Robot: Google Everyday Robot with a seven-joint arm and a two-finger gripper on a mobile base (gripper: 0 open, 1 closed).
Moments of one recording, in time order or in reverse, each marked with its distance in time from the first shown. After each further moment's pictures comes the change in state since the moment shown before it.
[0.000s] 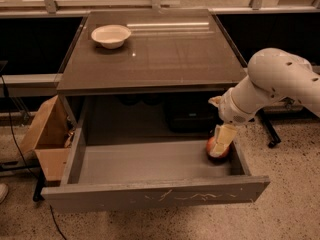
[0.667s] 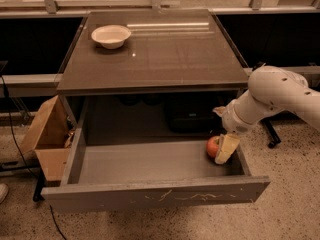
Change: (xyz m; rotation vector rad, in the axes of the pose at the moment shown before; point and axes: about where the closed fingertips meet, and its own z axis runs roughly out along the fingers) arm 0.039 -0.004 0.039 -0.005 0.024 -0.003
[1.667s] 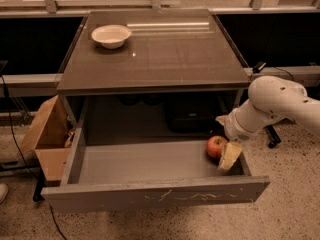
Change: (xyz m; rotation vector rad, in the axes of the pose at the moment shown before) arm 0.026 0.017 0.019 -0.037 0.032 0.028
